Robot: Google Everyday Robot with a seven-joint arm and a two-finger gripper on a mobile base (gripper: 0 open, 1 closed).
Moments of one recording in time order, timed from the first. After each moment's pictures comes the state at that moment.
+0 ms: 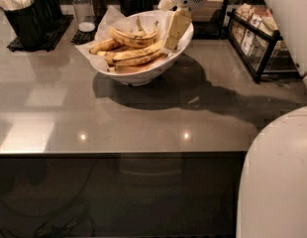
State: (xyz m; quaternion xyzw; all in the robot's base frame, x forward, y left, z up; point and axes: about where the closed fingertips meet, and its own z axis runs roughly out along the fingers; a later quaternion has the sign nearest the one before) arm 0.670 -0.033 0.974 -0.71 0.65 0.05 0.26
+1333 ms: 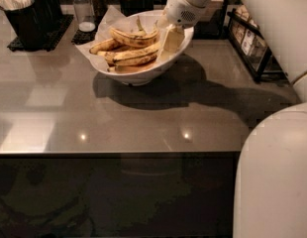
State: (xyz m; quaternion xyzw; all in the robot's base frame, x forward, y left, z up) arm 0.685 -0.031 0.923 -0.70 0.67 0.07 0.24
